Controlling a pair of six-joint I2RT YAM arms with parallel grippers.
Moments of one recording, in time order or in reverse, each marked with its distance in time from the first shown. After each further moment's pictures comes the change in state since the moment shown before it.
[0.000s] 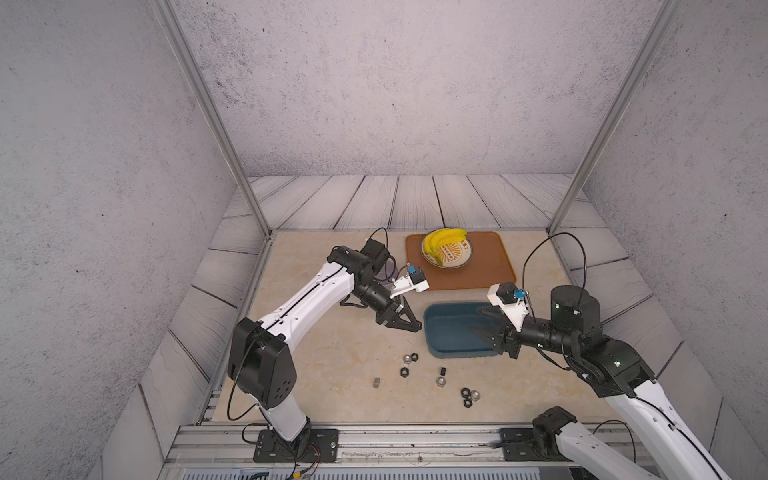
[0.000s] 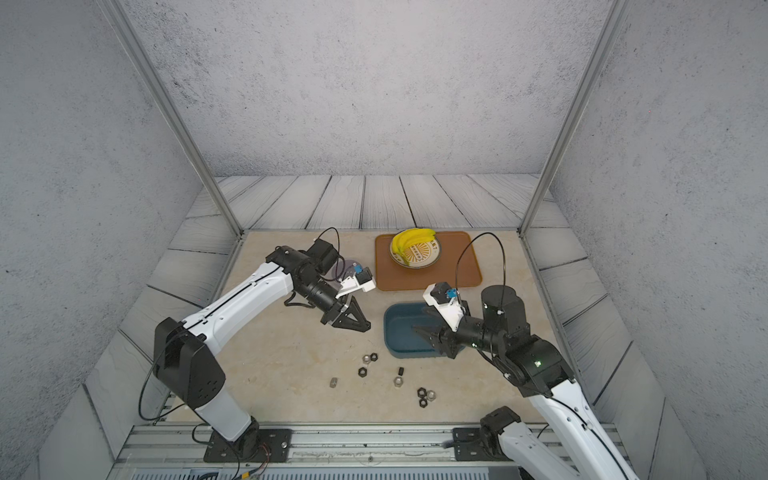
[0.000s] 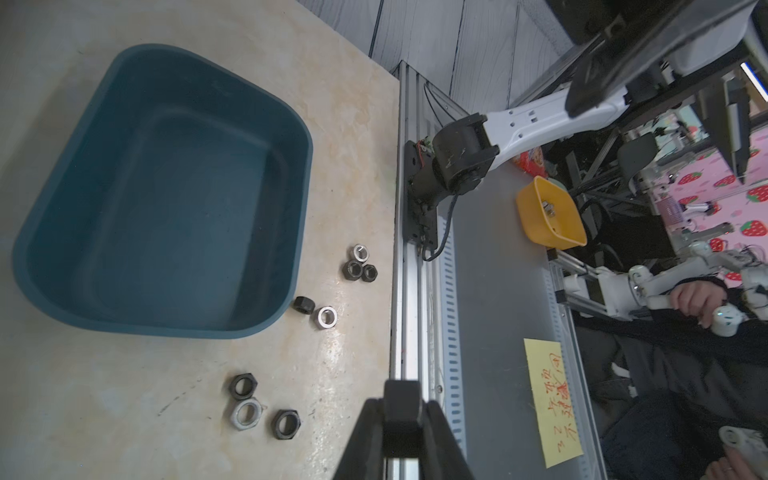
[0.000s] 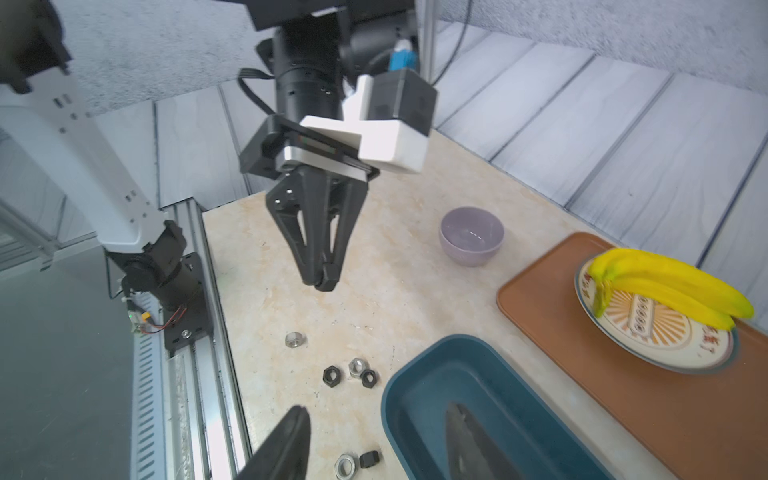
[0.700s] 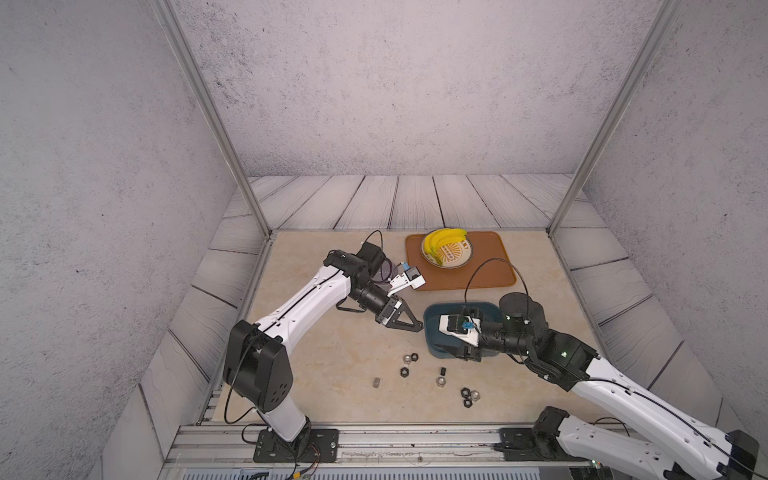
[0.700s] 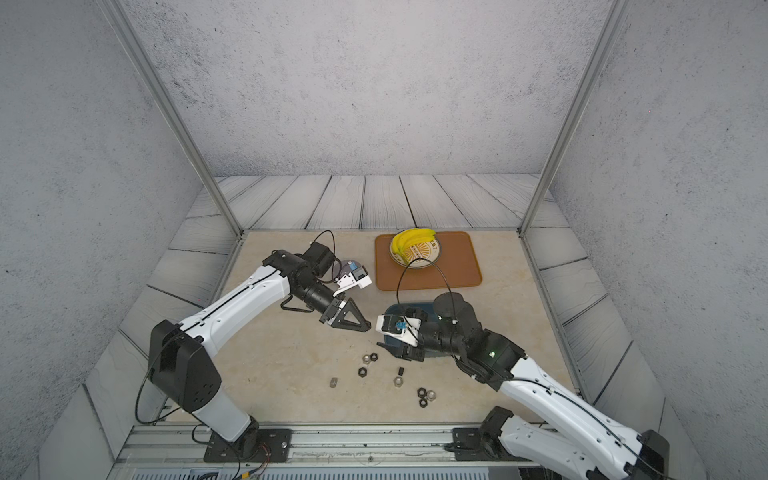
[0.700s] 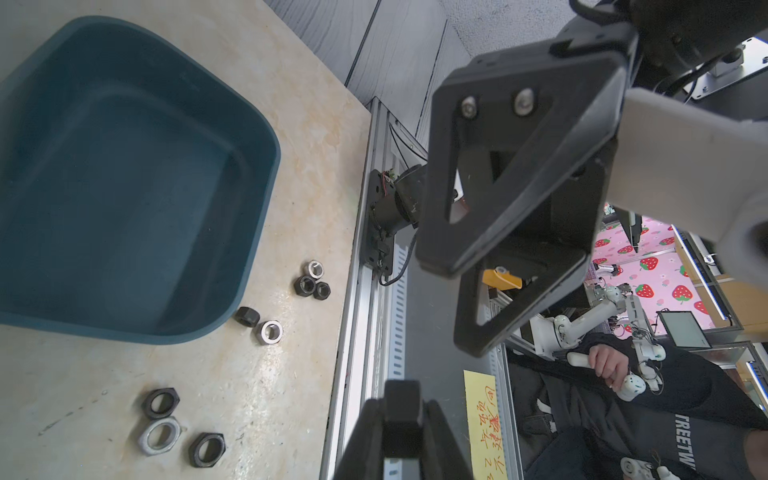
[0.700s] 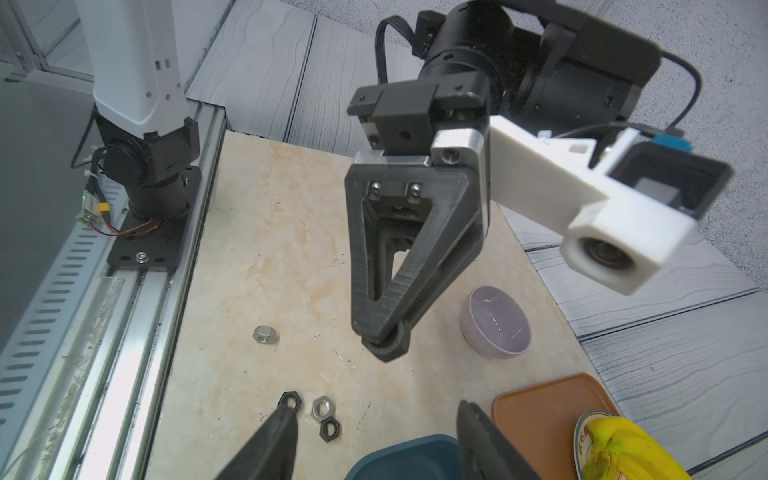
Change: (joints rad) left arm 0.014 -0.026 -0.065 0.051 0.132 -0.151; right arm 0.358 0.171 -0.105 0.325 0.219 -0.303
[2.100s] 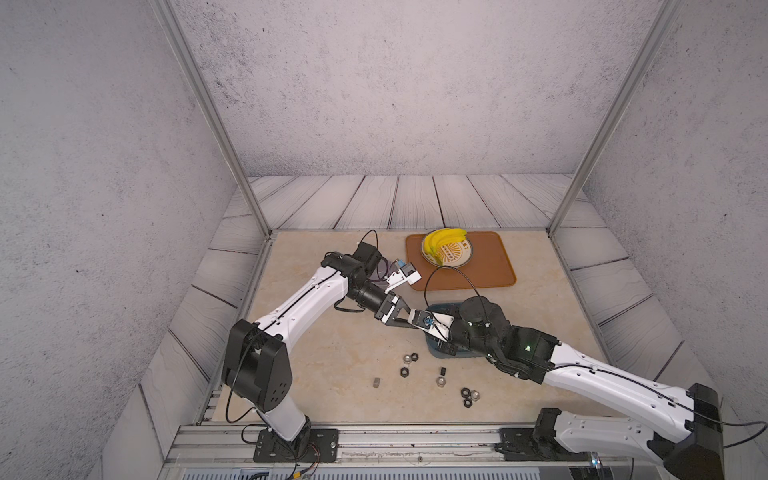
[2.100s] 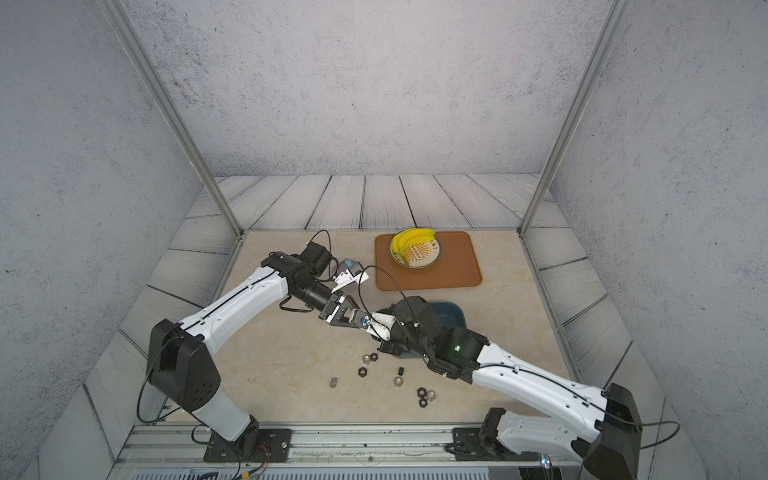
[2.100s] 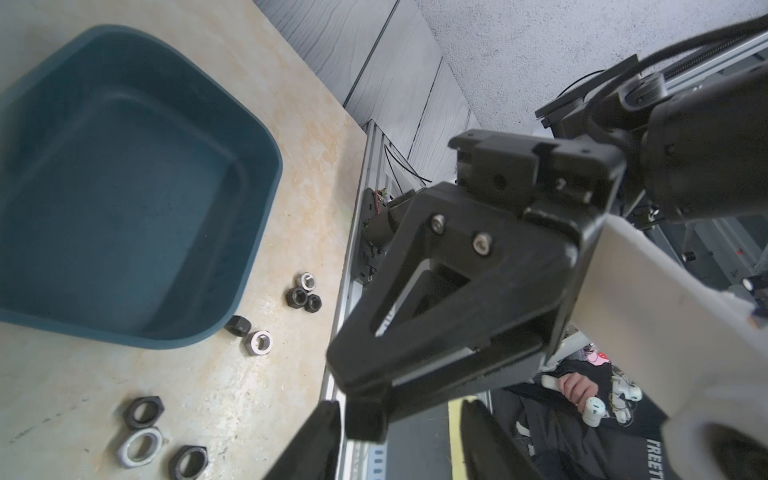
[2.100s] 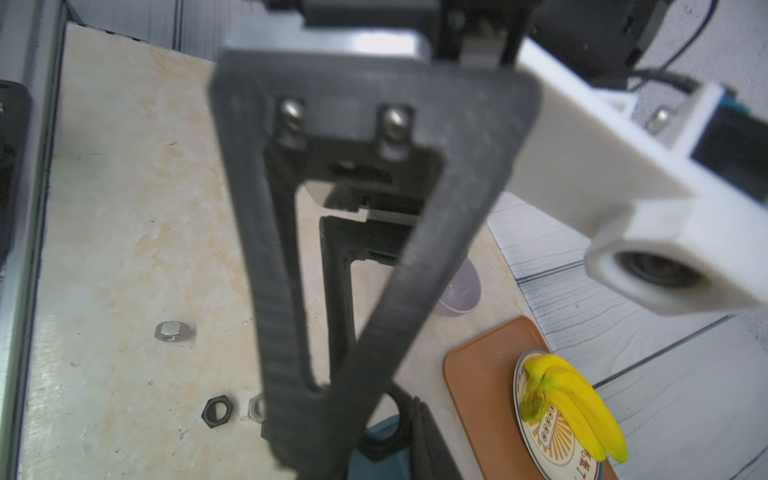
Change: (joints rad) left arm 0.046 -0.007 -0.055 0.090 0.066 -0.100; right arm 0.166 0.189 0.089 0.021 0.462 0.087
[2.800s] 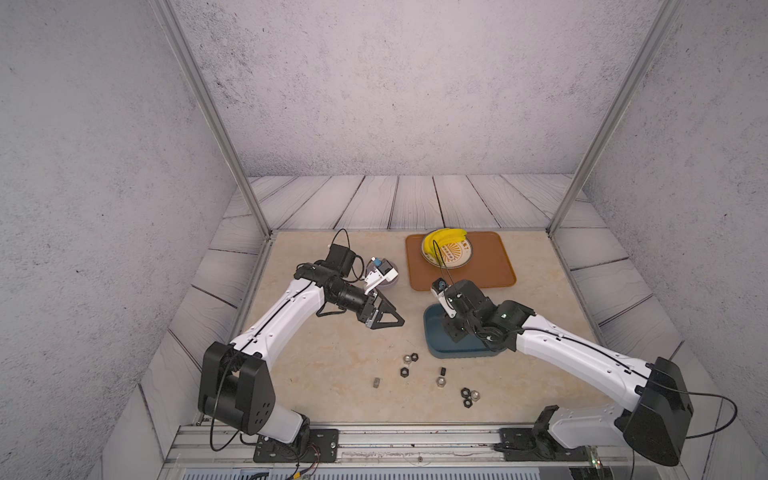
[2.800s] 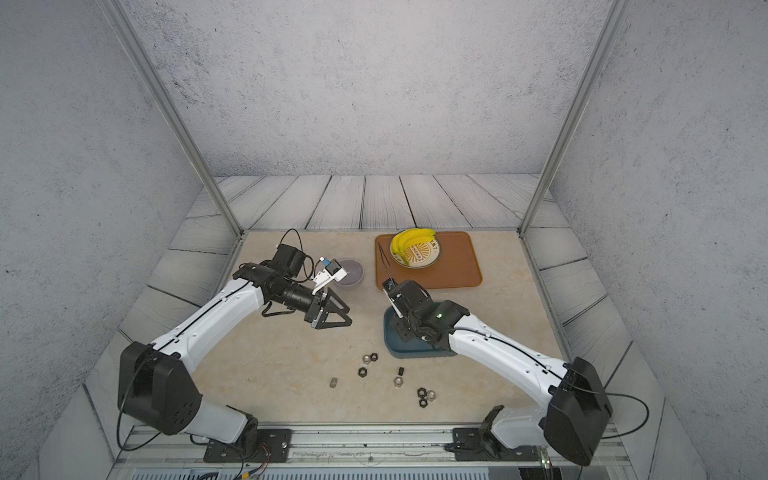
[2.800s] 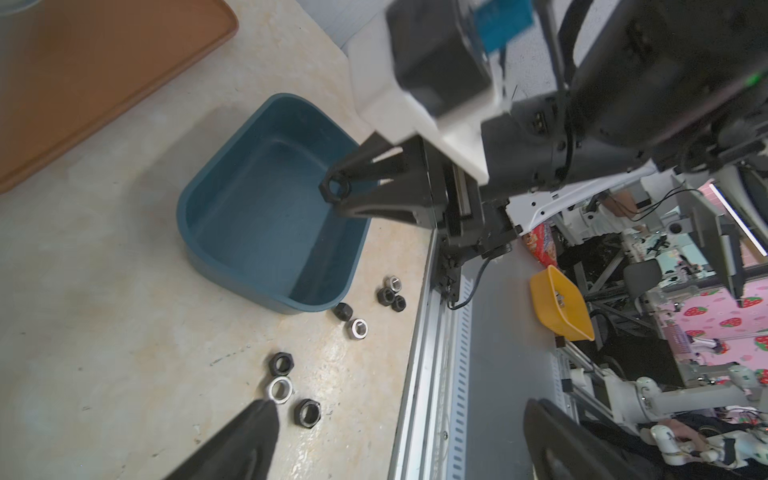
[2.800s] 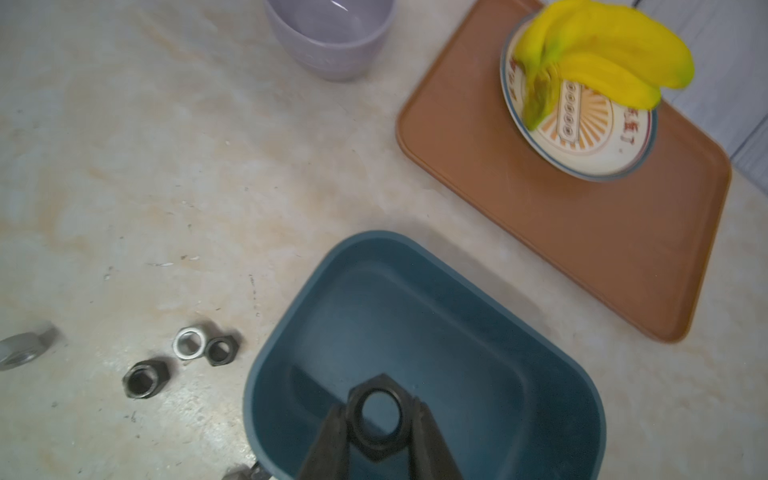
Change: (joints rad) left arm 0.129 -0.163 -0.189 0.187 -0.175 0.037; right arm -0.230 0.228 0.122 -0.375 0.133 0.583
